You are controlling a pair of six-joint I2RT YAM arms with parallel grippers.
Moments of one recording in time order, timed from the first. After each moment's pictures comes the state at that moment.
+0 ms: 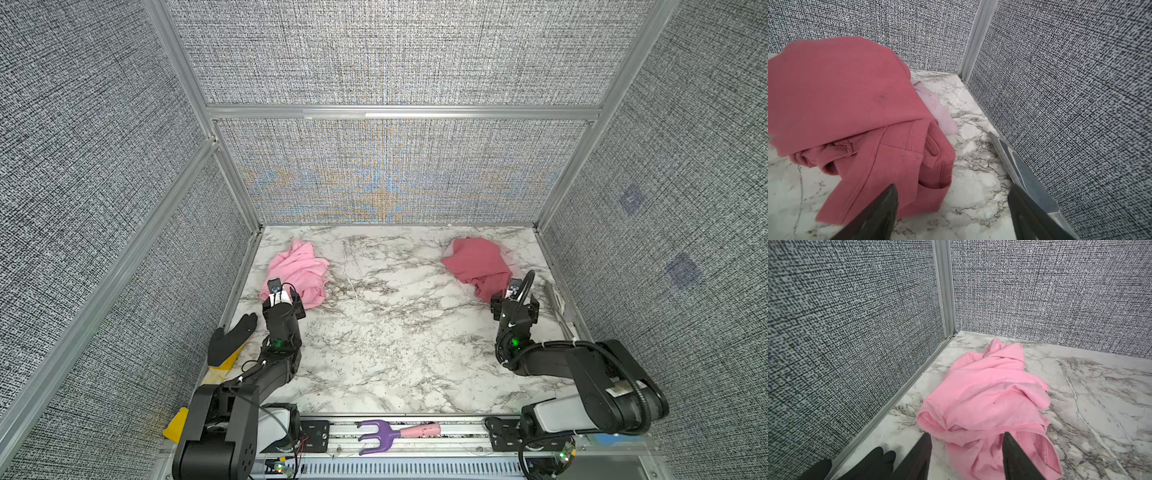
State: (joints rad) left arm -0.08 1.22 0.23 0.79 -0.38 -0.05; right arm 0.23 1.46 0.27 0.94 0.70 -0.11
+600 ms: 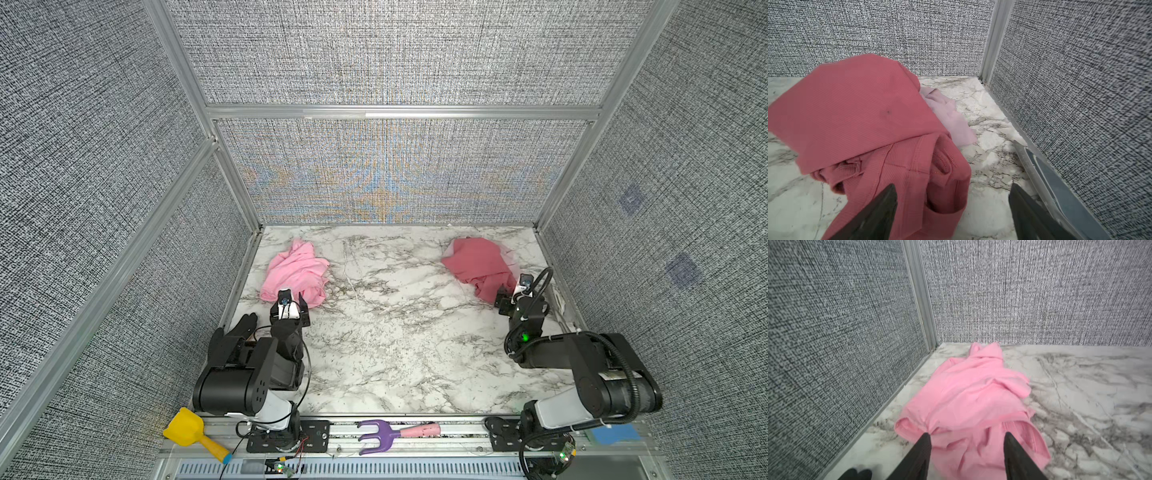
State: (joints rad) left arm -0.08 1.54 0.12 1.35 -0.24 0.06; right arm 0.04 1.51 0.31 0.95 0.33 -0.02
